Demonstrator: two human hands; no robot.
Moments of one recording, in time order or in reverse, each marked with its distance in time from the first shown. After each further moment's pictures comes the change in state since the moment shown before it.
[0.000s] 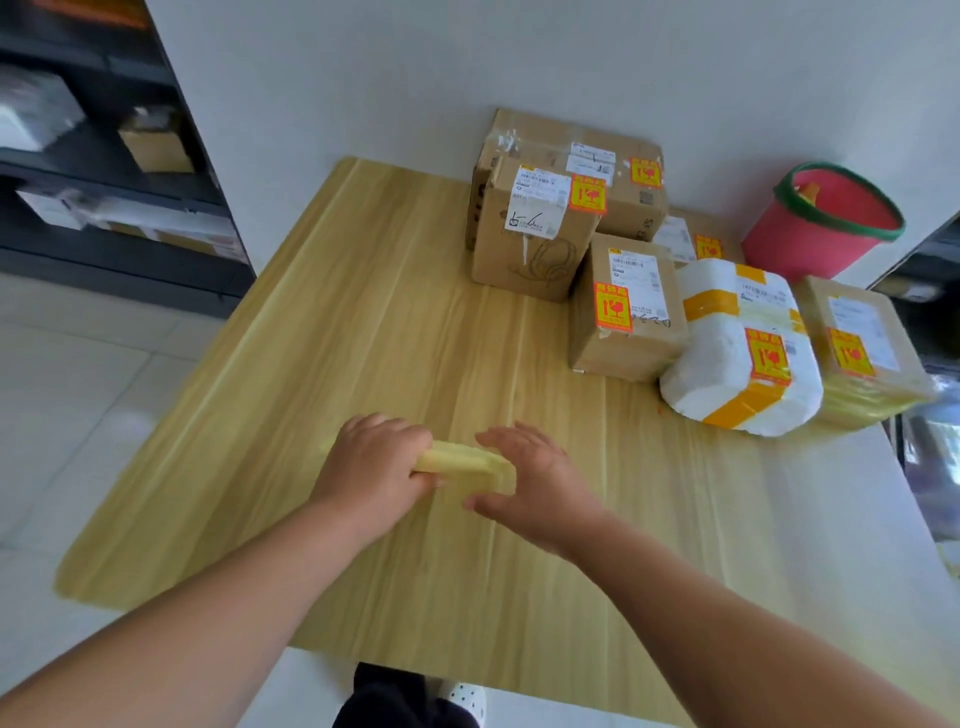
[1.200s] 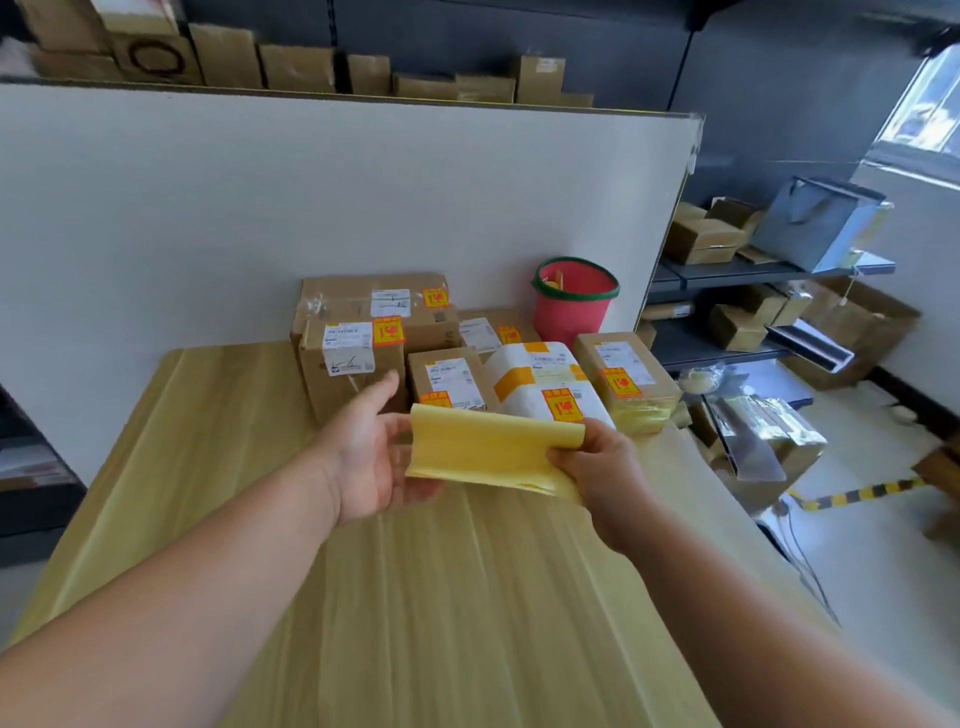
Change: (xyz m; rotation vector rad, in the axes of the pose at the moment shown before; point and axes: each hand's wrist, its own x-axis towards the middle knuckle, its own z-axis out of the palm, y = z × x) left_hand 0.102 0.156 -0.126 -1.515 -0.665 -0.503; right_hand -0.086 0.084 -0.147 1.000 0.726 0.370
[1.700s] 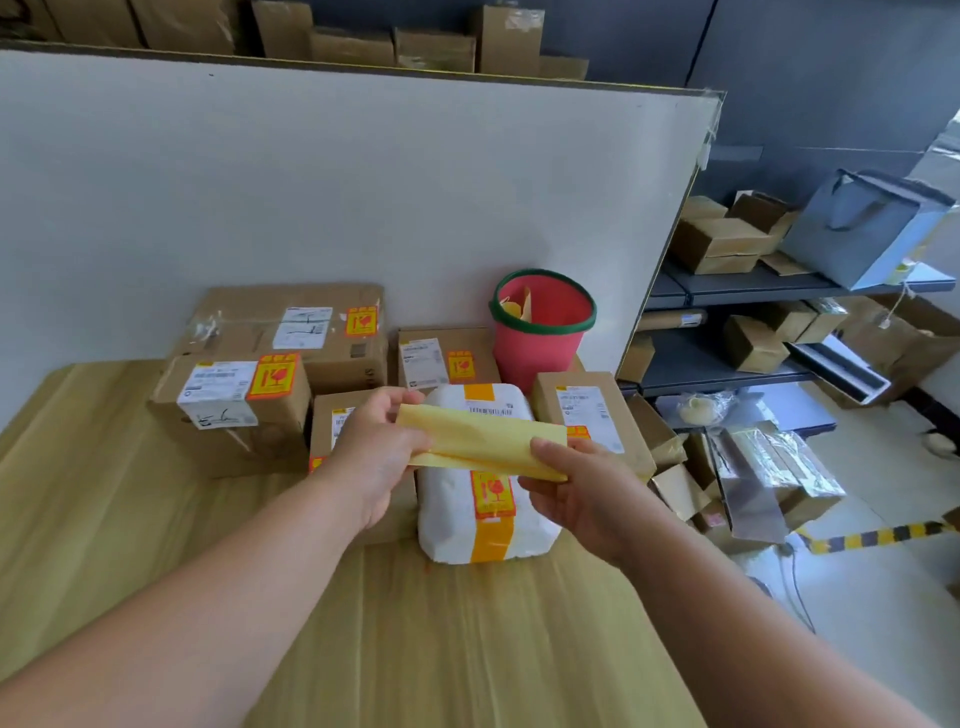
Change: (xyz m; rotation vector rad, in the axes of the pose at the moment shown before) left_hand 0.175 0.052 0.131 0.226 0.366 0.327; right_hand 0.177 -0.033 -0.098 0.318 -0.208 0.395
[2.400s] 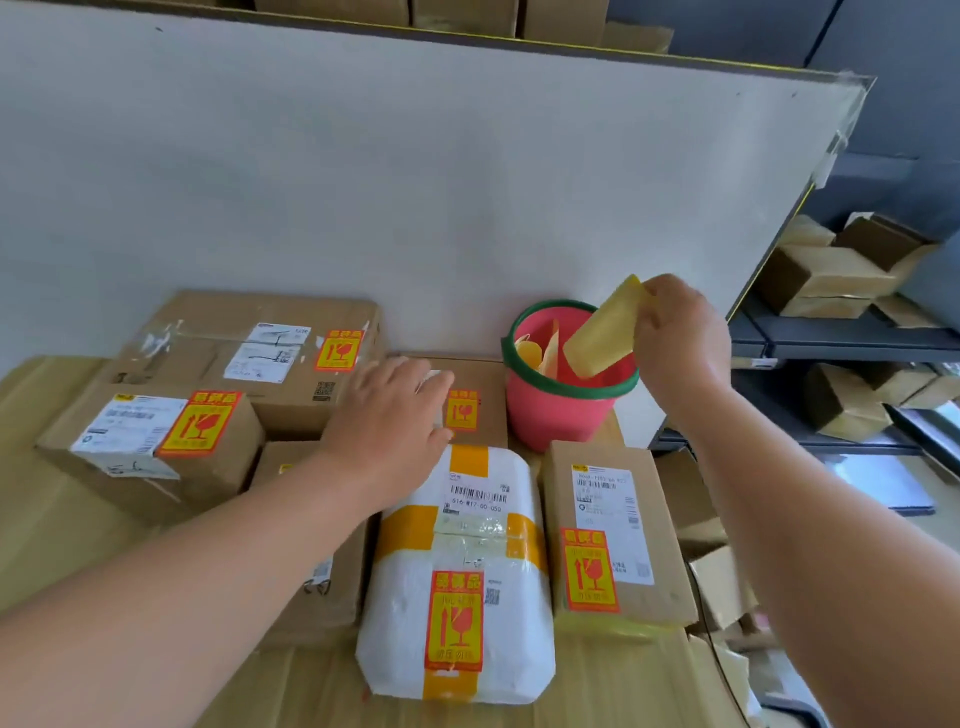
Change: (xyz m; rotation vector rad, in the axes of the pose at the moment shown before) left_hand 0.135 0.037 0.053 1.443 0.144 0.625; right_hand 0.193 -0.191 -0.034 -1.133 0.561 -0.853
